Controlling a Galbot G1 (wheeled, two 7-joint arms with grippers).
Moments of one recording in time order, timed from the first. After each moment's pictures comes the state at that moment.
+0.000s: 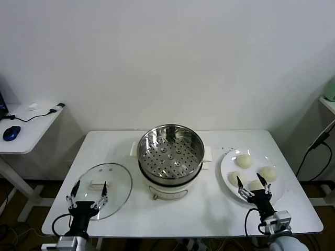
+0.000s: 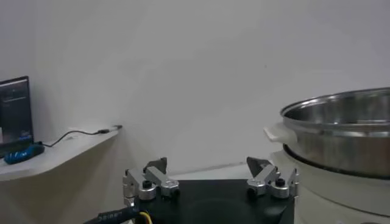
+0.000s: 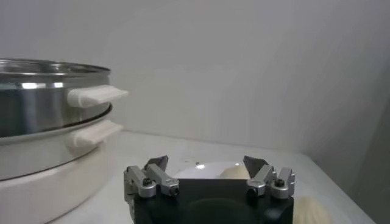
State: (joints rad) left arm 1.71 -1.55 -0.70 -2.10 0.07 -0.04 0.04; right arm -1.44 1.20 0.68 1.77 0.21 -0.04 -0.21
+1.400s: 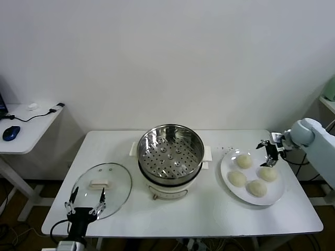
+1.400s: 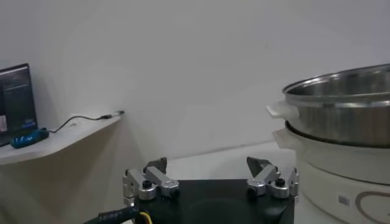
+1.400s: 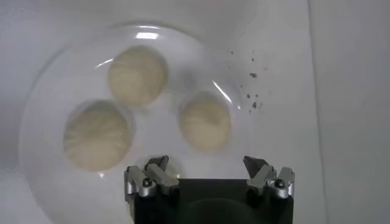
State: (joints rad) left arm 1.73 -1.53 -0.71 -2.06 0.07 -0.04 0.03; right arm 0.03 0.81 -0.63 0.78 -0.23 0.07 -1.15
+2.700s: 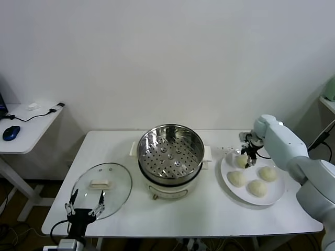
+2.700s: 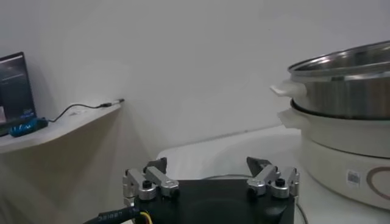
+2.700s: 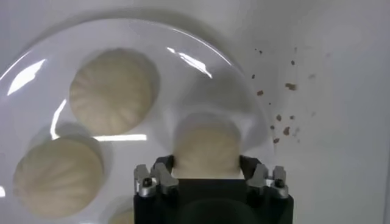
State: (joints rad) left arm 1.70 -1.51 -0.72 -2.00 0.08 -0.04 0.03; right arm 0.07 1.13 -0.60 0.35 -0.41 0.14 -1.16
